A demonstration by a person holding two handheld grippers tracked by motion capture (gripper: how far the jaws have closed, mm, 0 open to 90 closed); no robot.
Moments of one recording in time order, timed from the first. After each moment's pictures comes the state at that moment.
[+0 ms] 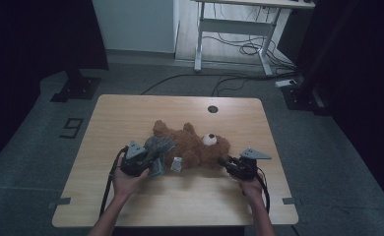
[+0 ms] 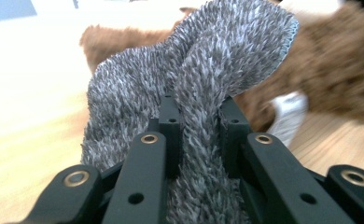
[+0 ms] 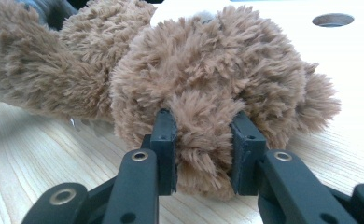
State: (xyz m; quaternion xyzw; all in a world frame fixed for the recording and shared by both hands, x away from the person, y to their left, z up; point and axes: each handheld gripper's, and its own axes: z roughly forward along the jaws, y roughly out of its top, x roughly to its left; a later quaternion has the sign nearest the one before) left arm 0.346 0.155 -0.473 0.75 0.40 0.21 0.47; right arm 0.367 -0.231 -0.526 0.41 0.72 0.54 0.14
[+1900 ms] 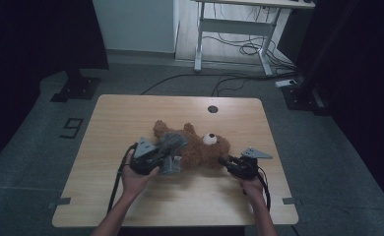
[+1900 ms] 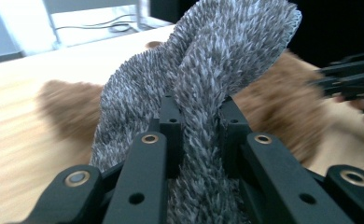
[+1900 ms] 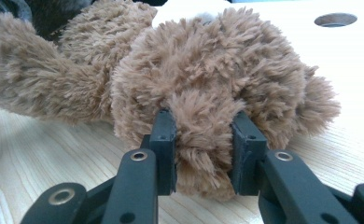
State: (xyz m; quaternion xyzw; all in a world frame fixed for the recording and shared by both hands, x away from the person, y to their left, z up) left arm 0.343 0.115 -0.454 0.76 0.36 0.20 0.50; right arm 0.370 -0.235 -0.527 0.41 0.72 0.54 0.13
